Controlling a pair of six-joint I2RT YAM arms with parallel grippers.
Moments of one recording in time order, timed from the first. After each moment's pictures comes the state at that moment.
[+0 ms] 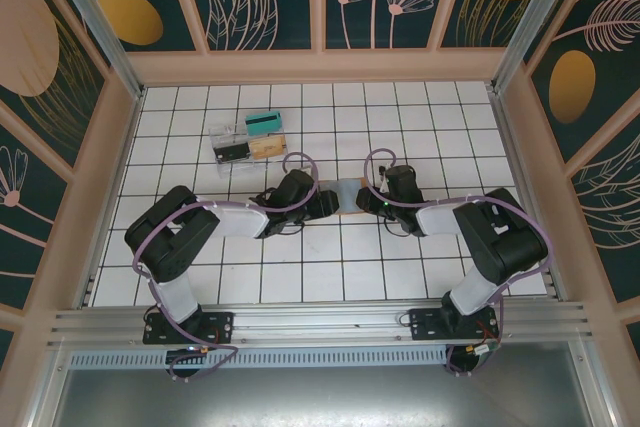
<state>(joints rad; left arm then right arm) -0.78 1.79 0.81 0.27 0.09 -0.88 0.46 1.63 0.54 0.35 -0.24 0.66</state>
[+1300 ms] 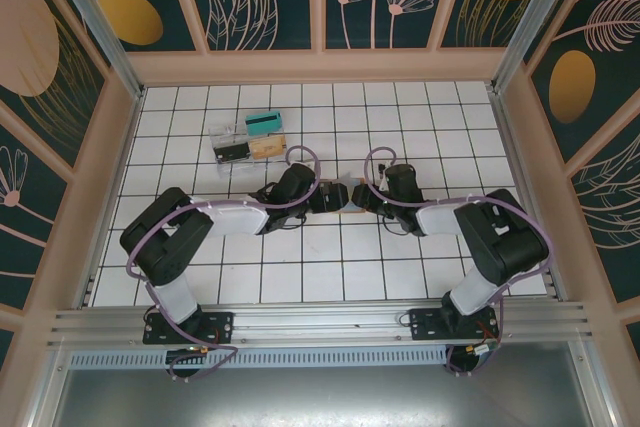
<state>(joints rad) -0.78 1.75 0.85 0.23 0.07 -0.81 0.46 1.61 0.54 0.36 -0.25 0.68</state>
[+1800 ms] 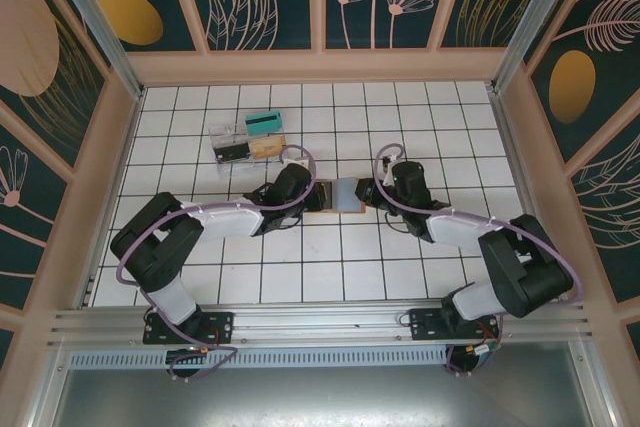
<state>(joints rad) -0.77 1.70 0.82 0.20 -0.03 -0.77 0.49 1.43 0.53 0.32 -0.27 0.70</state>
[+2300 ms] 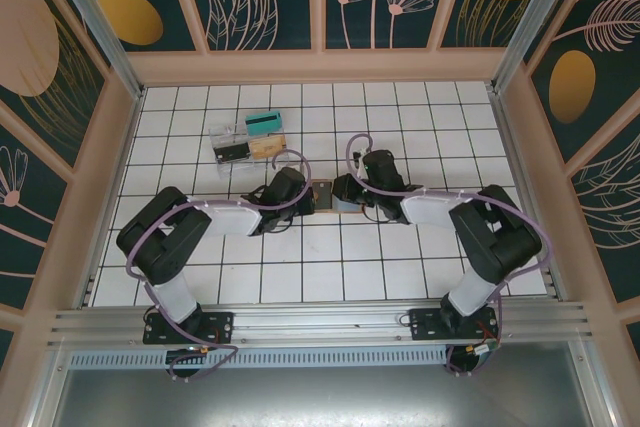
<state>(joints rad) -0.73 1.75 0.78 0.20 -0.03 -0.76 0.58 1.66 0.75 0.25 -0.33 0.73</state>
